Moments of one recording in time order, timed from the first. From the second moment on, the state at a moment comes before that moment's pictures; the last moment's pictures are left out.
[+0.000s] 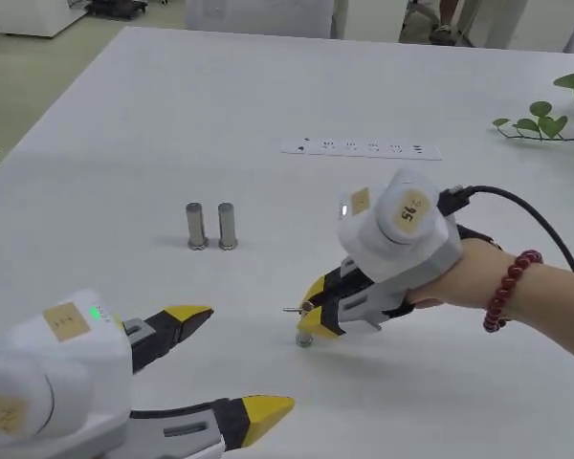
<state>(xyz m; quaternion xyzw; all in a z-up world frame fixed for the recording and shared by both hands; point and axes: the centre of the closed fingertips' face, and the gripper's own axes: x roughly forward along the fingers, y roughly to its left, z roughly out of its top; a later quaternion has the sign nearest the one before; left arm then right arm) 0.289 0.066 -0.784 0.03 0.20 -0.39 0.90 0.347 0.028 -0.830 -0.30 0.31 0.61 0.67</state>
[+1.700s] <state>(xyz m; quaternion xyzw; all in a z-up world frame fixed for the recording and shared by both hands) 0.274 0.084 -0.778 0.01 0.20 -0.37 0.91 0.356 0.069 -0.828 -0.28 0.31 0.60 0.68</state>
